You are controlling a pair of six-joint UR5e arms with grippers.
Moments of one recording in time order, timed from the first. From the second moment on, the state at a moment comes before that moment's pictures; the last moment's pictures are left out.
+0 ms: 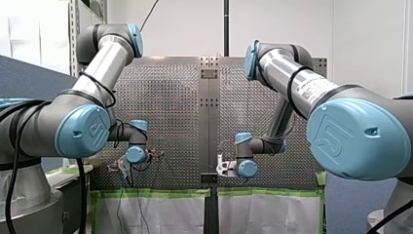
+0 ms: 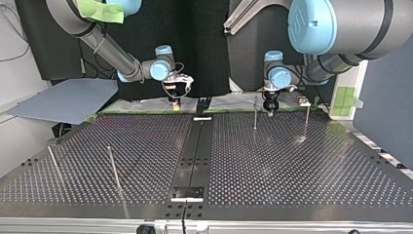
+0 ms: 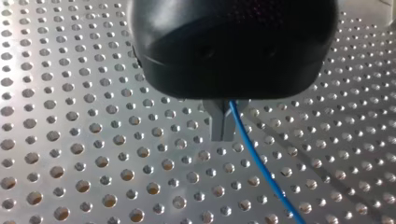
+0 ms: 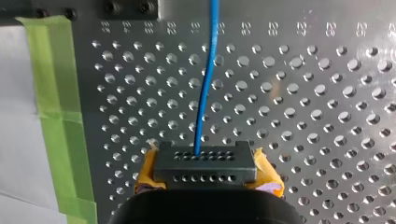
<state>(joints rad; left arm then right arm) -0.03 -2.34 -1.90 -2.23 -1.67 -2.01 2.13 -0.51 1.41 -0.68 1.62 1.59</state>
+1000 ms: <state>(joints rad) -0.03 -2.34 -1.95 -2.33 -1.70 -1.93 2.12 -0.51 1.40 -0.66 1.62 1.59</state>
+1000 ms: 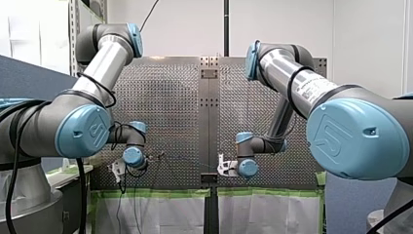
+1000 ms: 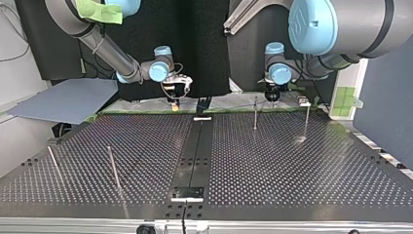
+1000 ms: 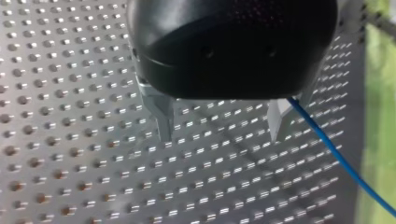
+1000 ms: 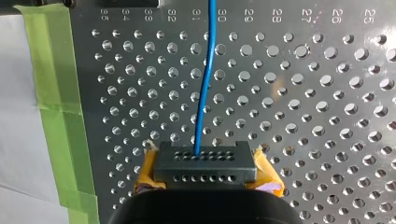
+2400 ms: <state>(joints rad) -0.07 -2.18 -2.15 -2.36 -1.58 -1.74 2.13 -0.51 1.40 -0.65 1.62 1.58</state>
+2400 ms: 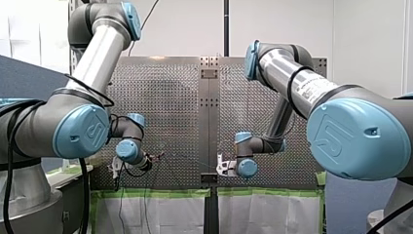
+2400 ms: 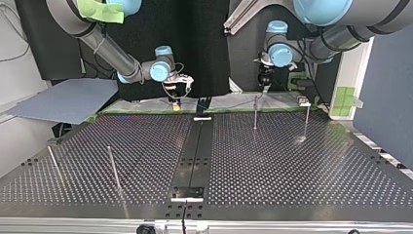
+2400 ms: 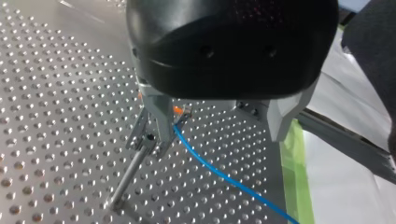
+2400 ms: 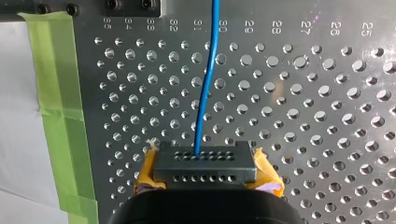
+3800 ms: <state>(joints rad) -0.11 -2.11 -2.19 -2.31 -1.57 -1.76 2.13 -0.50 1.40 -0.65 1.62 1.58</state>
